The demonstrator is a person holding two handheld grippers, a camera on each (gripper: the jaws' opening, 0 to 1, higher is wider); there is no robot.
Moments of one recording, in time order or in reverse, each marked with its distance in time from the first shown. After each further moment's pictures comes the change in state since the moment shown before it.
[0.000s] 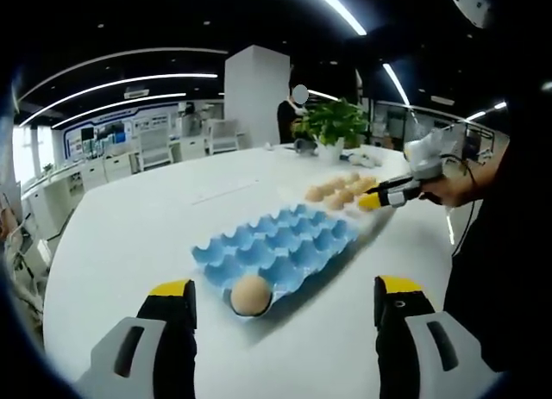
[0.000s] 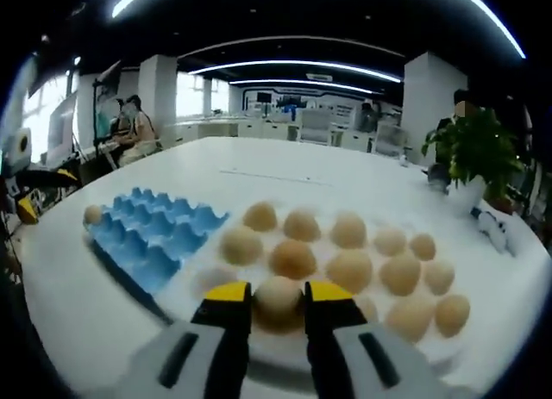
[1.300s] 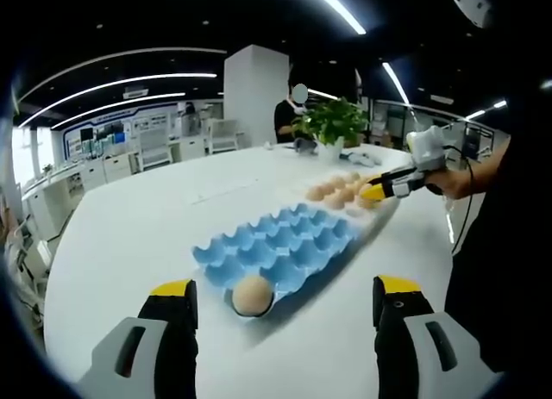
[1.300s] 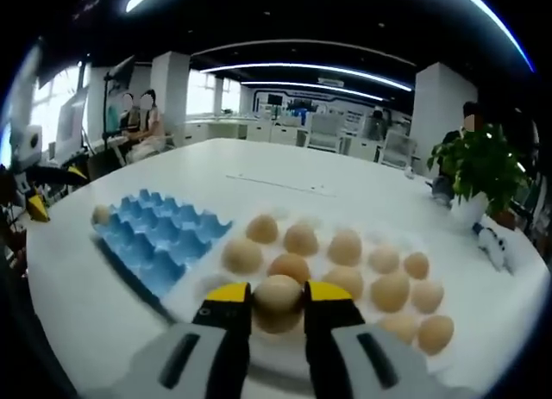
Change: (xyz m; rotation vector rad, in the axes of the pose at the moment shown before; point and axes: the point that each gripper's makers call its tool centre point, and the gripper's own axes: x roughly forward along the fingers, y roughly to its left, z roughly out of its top) left arm 0.002 0.001 -0.001 0.008 0.006 -0.006; right arm -0.010 -0.004 0.017 -0.034 -0.010 0.034
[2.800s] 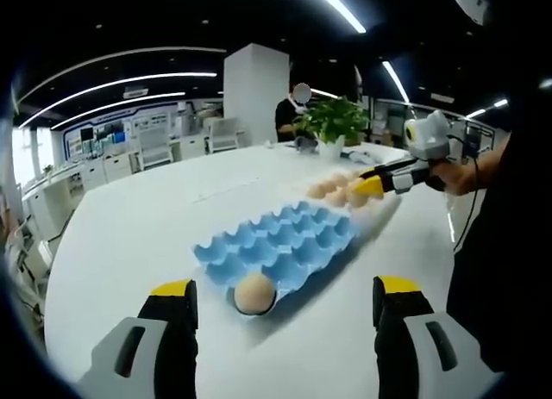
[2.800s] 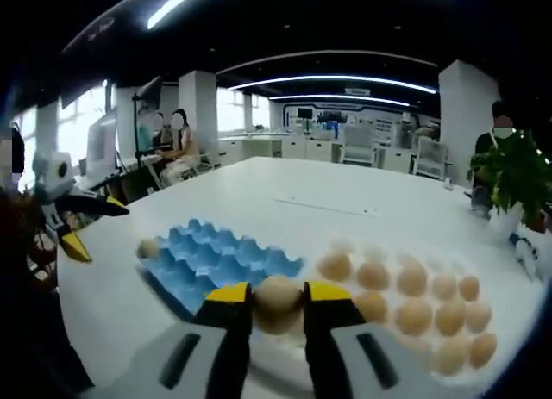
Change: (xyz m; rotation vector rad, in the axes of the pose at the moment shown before) left arm -0.001 0.002 -0.003 0.005 0.010 0.005; right arm 0.010 0.084 0.043 0.022 -0.081 0.215
